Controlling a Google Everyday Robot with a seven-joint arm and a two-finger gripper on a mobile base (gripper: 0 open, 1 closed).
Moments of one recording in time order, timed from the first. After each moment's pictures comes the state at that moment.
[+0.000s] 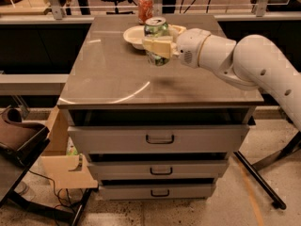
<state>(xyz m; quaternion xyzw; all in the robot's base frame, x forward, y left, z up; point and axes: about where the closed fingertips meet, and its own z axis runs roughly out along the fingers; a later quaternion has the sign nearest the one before) 0.663 -0.022 0.970 -0.34 0.62 0.29 0.64</state>
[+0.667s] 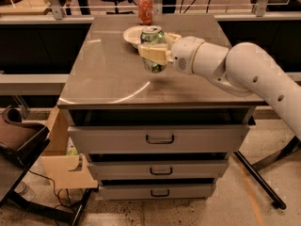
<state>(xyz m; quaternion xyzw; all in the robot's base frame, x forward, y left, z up) 0.661 -0.013 0.947 -0.33 0.64 0.29 0.63</state>
